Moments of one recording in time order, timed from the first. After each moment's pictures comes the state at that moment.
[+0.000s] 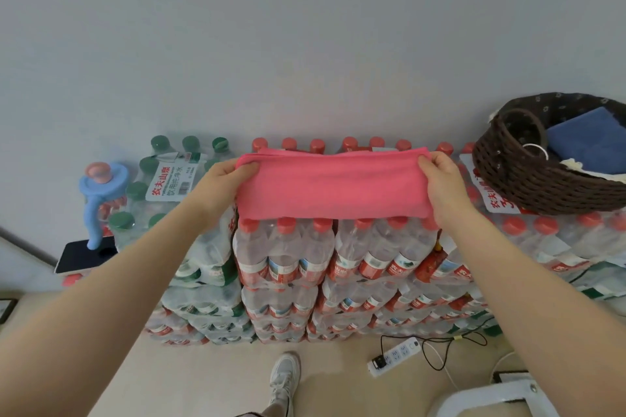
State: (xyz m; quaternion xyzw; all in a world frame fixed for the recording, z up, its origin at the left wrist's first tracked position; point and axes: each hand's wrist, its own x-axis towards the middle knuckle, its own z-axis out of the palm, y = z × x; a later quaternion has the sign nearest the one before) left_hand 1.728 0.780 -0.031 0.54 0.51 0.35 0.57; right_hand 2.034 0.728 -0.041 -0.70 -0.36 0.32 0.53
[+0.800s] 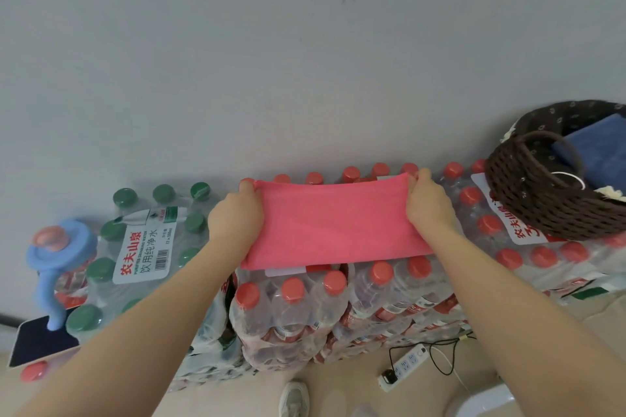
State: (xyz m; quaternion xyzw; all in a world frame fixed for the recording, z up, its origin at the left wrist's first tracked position) left_hand 1.770 0.878 -0.079 0.75 0.65 0.11 0.12; right_hand 2.032 0.809 -0.071 -0.89 -0.40 0.11 0.20
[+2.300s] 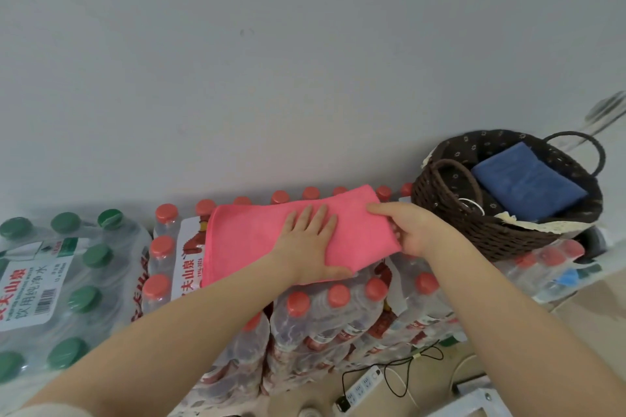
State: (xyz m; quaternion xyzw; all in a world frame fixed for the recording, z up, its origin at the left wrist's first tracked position) left_hand 1.945 0.828 -0.082 0.93 0.33 -0.09 0.12; right_hand 2.110 0.778 -0.020 -0.72 -0.19 0.54 0.40
